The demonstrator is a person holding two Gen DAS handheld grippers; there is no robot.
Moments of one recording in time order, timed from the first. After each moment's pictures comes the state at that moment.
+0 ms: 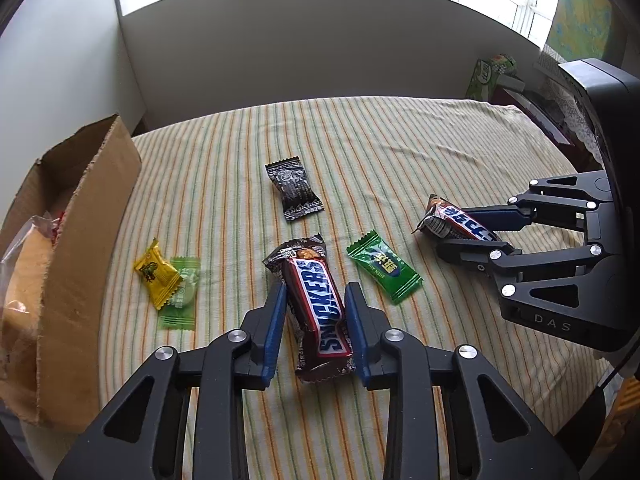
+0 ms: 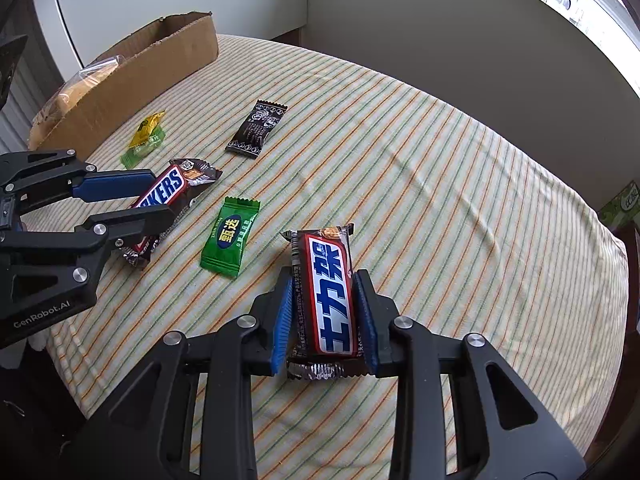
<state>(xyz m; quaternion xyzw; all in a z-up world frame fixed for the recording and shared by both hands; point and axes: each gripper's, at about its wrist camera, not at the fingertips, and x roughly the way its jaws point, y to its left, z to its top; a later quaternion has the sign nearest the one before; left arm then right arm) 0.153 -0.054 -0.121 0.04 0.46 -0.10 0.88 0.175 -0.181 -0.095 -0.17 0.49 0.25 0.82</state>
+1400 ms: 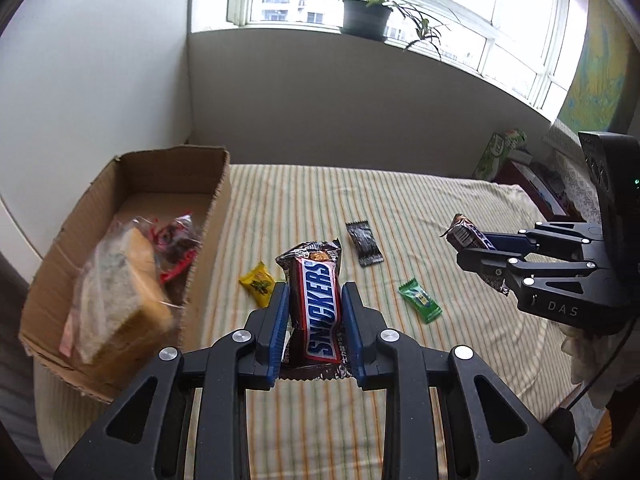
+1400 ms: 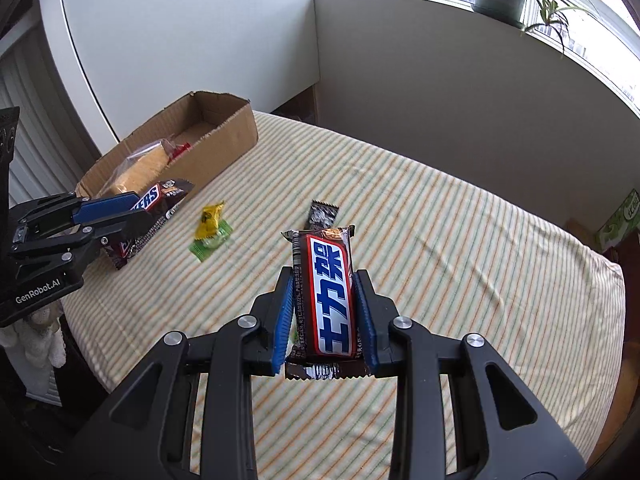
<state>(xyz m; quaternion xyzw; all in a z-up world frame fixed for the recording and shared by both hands) 0.119 0.027 -0.058 -0.04 0.39 -0.07 0.92 0.168 -0.143 -0.020 -0.12 0.43 0.28 0.85</state>
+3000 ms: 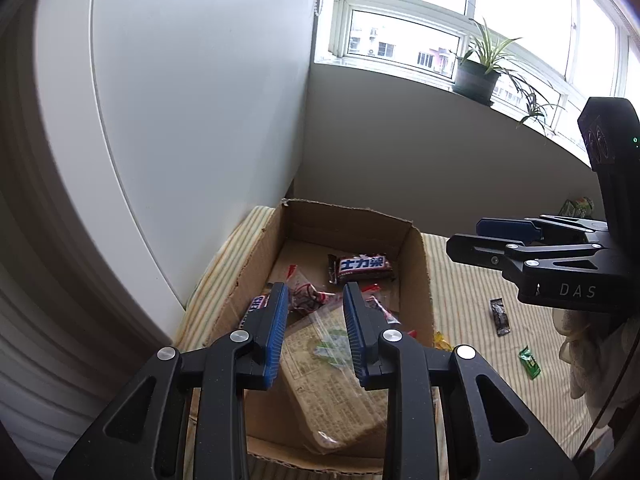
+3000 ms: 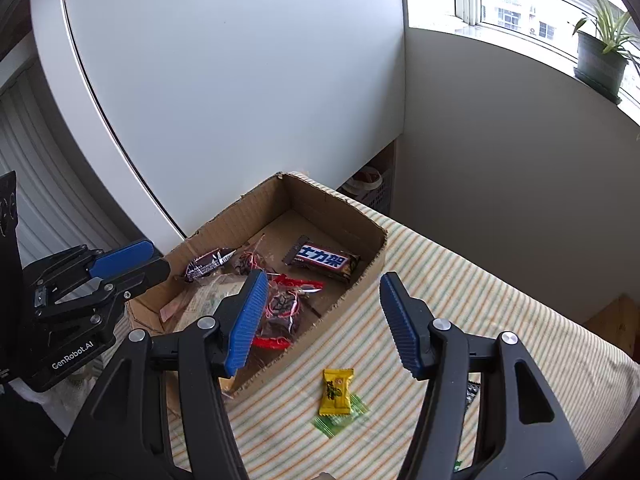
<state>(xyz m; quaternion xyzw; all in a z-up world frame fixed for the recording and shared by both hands) 0.132 0.166 -0.031 -0.07 0.35 0.05 0.93 0.220 0.025 0.016 -0.11 0.40 0.36 0.83</state>
